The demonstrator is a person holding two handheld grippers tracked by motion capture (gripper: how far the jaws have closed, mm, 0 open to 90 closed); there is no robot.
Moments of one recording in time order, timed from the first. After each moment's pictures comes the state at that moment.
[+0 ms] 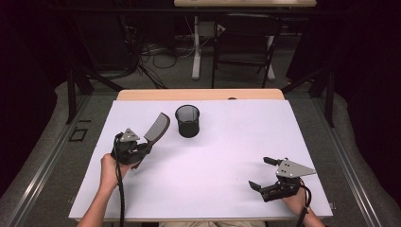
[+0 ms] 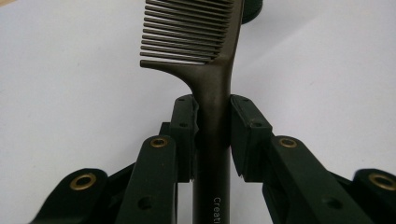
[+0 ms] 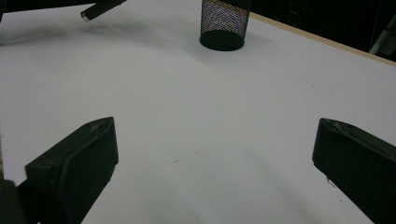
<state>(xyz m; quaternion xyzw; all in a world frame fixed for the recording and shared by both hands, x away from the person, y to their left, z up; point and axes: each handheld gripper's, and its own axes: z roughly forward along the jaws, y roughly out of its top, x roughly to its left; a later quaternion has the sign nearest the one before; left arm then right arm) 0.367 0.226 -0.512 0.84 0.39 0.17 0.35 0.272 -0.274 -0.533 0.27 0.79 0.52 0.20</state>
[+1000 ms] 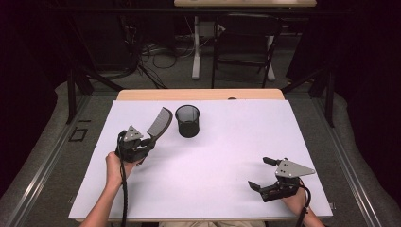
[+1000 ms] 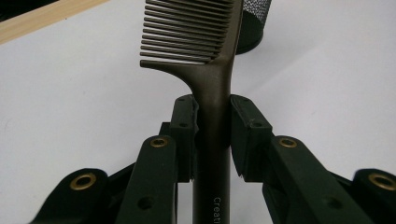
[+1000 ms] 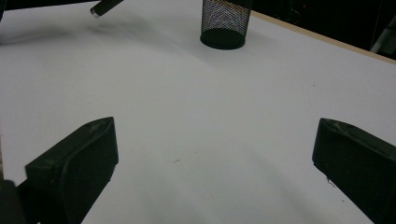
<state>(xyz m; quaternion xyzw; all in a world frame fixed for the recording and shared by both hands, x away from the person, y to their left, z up) 0.371 0.214 -0.507 0.82 0.38 0.19 0.38 0.273 -0.273 -0.533 0.27 0.79 0.51 0.20</state>
